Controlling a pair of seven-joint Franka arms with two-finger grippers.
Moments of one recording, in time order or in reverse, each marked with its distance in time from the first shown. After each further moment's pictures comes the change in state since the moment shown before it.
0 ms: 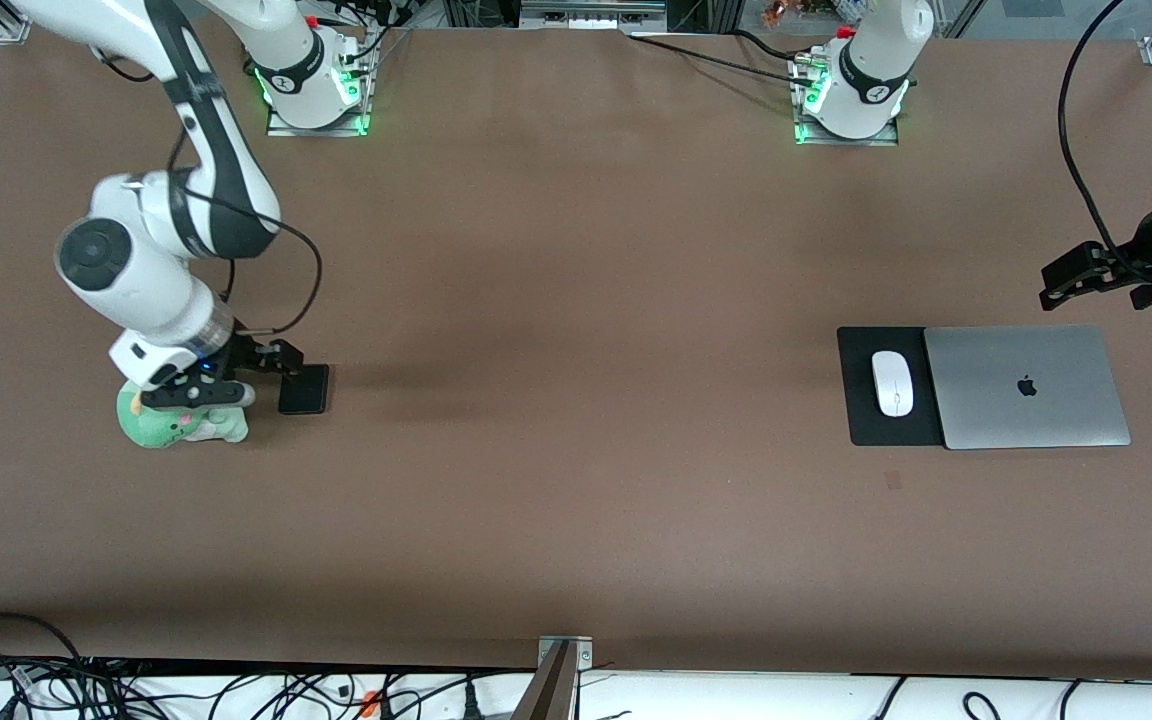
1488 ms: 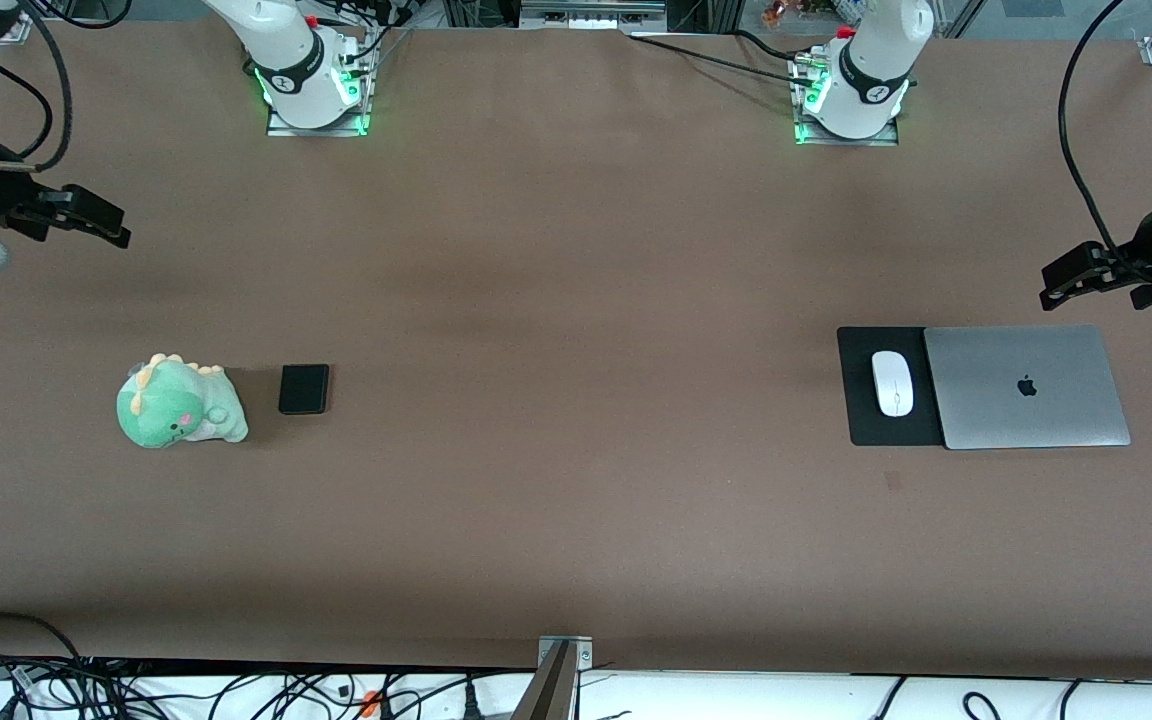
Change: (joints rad) left arm 0.000 0.000 0.000 0.001 0.000 -0.001 0.000; right arm -0.198 -0.271 0.044 0.283 0.001 -0.659 -0.014
